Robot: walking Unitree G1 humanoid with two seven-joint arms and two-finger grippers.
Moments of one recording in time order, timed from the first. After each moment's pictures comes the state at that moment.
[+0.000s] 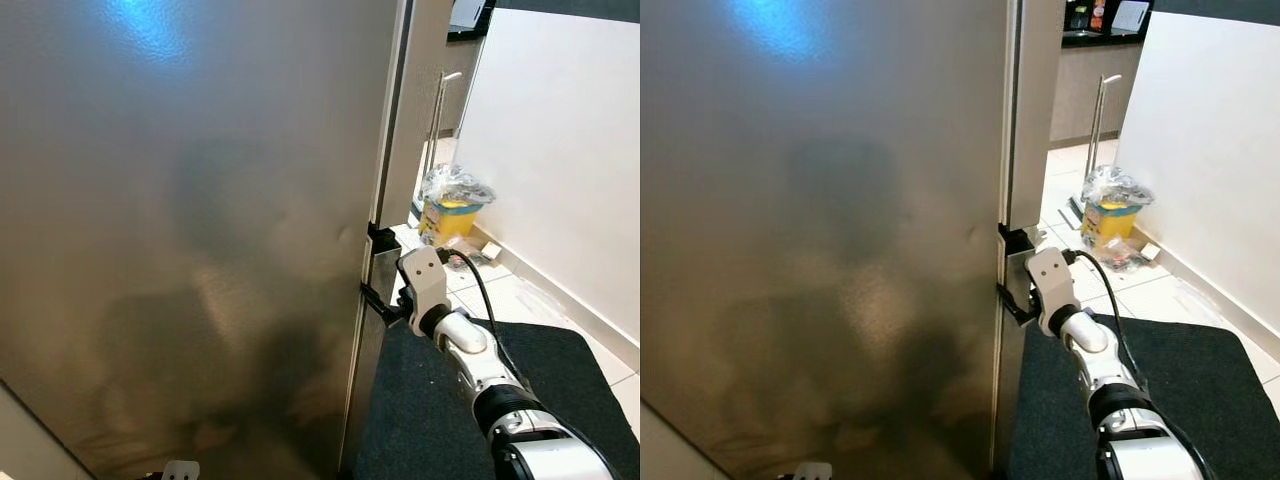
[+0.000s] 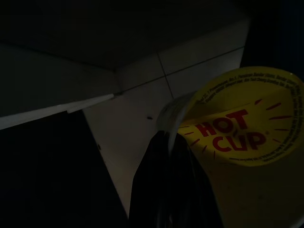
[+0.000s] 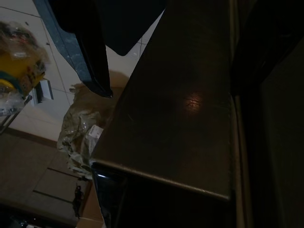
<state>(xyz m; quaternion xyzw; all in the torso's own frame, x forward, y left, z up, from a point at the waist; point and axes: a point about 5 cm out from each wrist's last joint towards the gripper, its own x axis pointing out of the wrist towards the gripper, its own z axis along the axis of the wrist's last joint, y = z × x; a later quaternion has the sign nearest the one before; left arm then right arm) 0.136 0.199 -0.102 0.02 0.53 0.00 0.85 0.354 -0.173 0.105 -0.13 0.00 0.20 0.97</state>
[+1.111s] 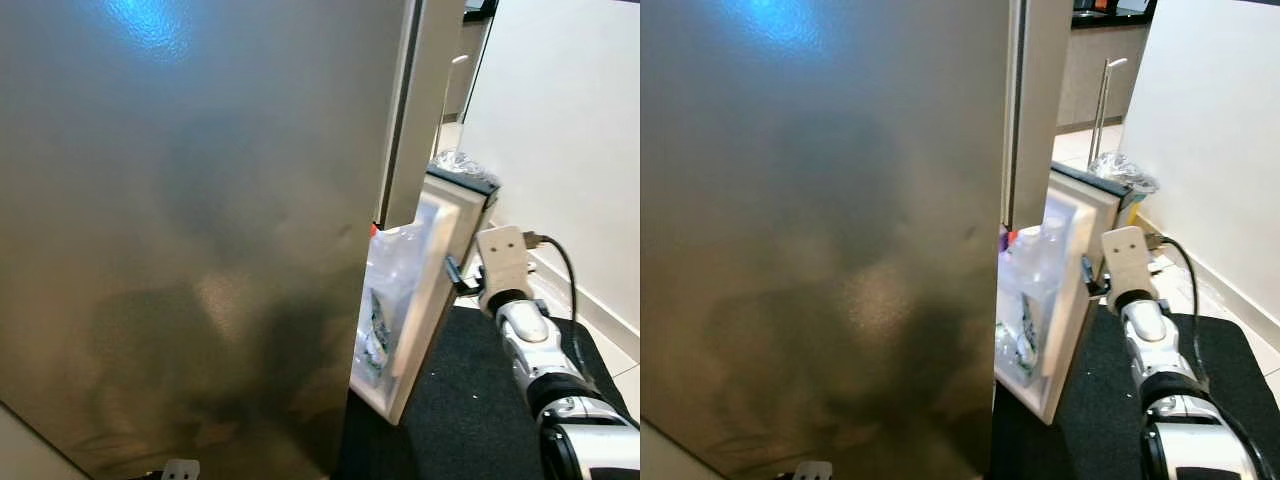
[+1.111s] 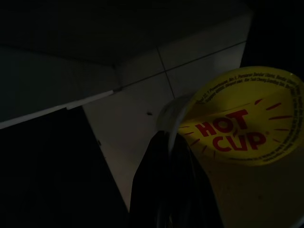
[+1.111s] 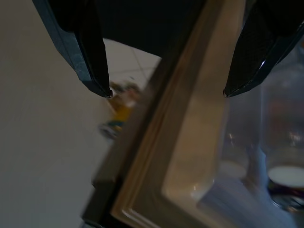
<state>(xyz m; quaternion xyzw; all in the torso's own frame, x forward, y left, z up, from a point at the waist) 0.137 0.199 -0.101 0.01 0.52 0.00 0.85 0.351 -0.272 0.127 -0.18 0.00 -0.08 0.98</state>
